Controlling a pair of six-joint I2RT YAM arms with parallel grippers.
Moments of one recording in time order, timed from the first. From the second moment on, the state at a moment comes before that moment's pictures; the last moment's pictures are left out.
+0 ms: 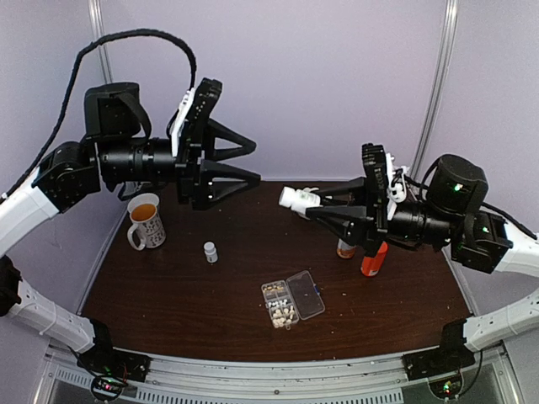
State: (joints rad) left arm -1.03 1.24 1.50 -0.39 0.41 0.23; right arm 1.11 1.00 1.02 0.06 -0.23 -0.13
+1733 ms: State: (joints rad) left arm -0.95 1.32 1.52 -0.55 0.63 -0.54; right arm 1.27 1.17 1.06 0.17 0.16 -0.59
